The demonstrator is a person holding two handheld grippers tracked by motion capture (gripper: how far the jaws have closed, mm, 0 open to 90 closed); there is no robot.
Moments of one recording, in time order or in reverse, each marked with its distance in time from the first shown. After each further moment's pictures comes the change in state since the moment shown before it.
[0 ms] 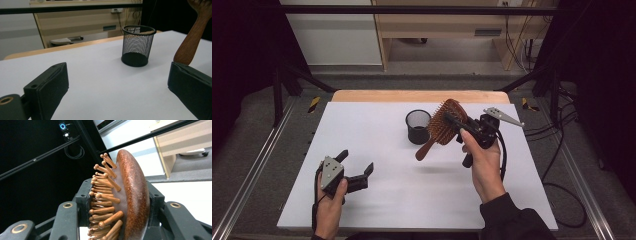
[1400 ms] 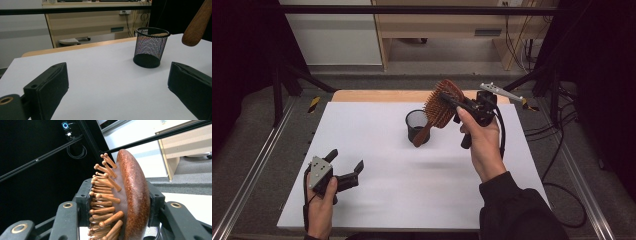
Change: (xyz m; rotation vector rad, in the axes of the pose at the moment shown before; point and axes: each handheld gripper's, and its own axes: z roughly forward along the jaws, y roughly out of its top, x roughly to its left) left arm 0.020 0.000 -0.011 -0.011 0.062 -0.009; right arm 0.010 0.048 0.024 0.029 0.019 -0.020
